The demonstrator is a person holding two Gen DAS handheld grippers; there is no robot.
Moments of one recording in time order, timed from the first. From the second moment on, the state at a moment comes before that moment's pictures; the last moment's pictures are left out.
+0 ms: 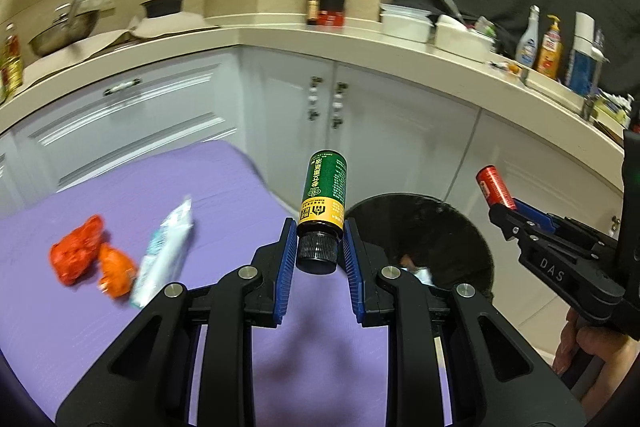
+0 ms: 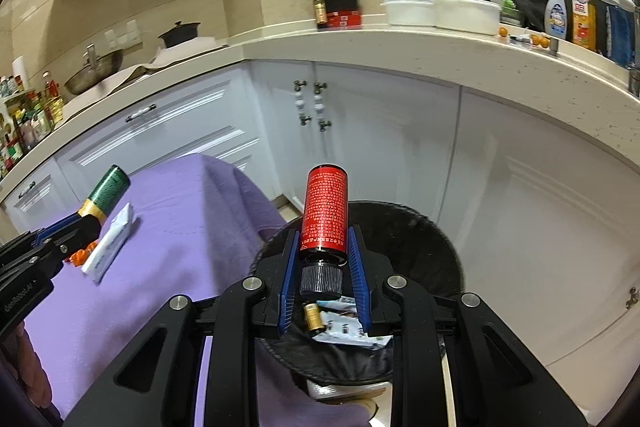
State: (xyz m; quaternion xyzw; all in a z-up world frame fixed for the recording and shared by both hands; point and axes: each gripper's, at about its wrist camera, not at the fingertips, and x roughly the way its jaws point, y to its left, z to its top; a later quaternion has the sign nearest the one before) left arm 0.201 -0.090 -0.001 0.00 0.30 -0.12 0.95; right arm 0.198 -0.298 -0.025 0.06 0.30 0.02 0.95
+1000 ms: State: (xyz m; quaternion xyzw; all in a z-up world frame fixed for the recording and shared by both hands) left arm 0.276 -0.178 -0.056 0.05 0.34 -0.14 0.93; right arm 0.238 -0.343 -0.065 0.08 0.32 -0.02 0.94
